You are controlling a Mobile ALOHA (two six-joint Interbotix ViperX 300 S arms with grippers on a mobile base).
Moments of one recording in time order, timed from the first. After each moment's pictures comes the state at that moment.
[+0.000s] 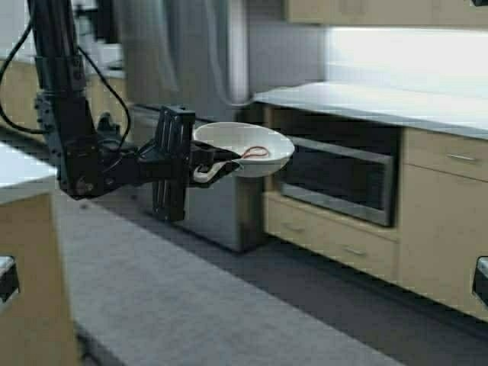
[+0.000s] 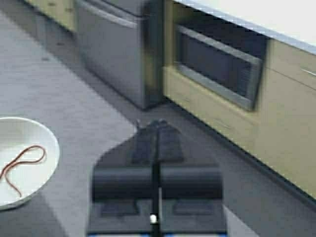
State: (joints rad) left arm -0.44 0.65 0.85 0.42 -1.48 -1.45; right arm 0.11 -0.84 1.23 -0.06 -0.29 0.03
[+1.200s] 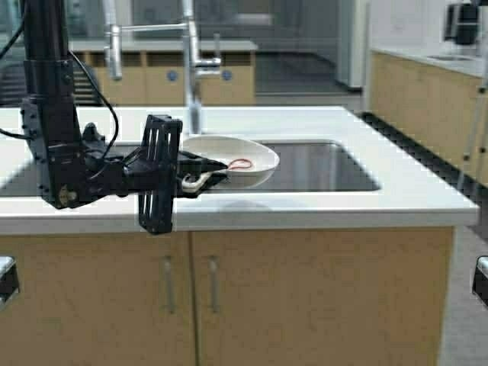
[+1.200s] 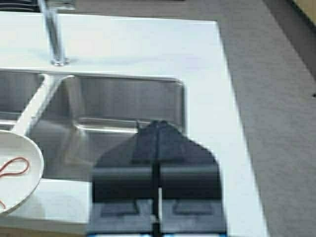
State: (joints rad) left arm -0.43 0.66 0.92 0.41 -1.53 -1.45; right arm 0.11 -0.84 1.22 -0.06 -0.29 0.04
